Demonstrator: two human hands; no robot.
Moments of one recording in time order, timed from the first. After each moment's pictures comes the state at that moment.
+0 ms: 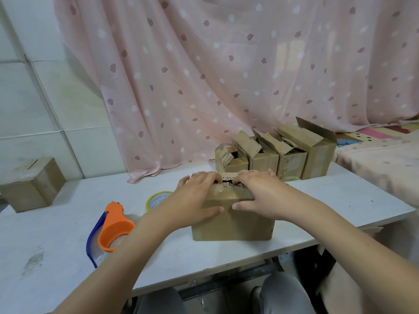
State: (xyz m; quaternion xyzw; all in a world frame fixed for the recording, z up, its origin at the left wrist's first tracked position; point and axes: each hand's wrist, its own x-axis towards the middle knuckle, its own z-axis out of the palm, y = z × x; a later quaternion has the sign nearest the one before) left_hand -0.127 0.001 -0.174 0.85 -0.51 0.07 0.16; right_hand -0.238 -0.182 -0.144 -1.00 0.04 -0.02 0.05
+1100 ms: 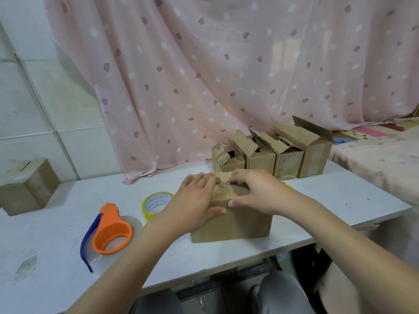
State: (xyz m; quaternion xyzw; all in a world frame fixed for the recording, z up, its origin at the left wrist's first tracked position) left_hand -0.134 -0.014 -0.182 0.86 -0.49 0.09 0.07; right_hand -0.234 -0.185 -0.143 -0.98 0.06 -0.06 0.16
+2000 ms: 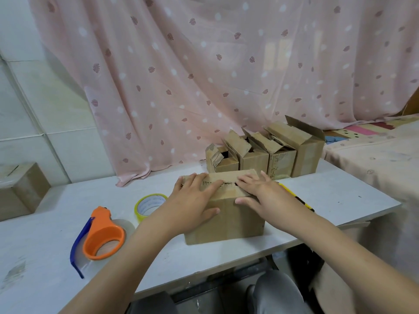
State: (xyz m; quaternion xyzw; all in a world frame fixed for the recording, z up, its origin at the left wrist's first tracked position) left_hand -0.137 -0.020 -0.177 0.88 -0.47 0.07 -0.03; right_hand -0.254 -0.203 -0.163 -0.99 0.06 -0.04 0.08
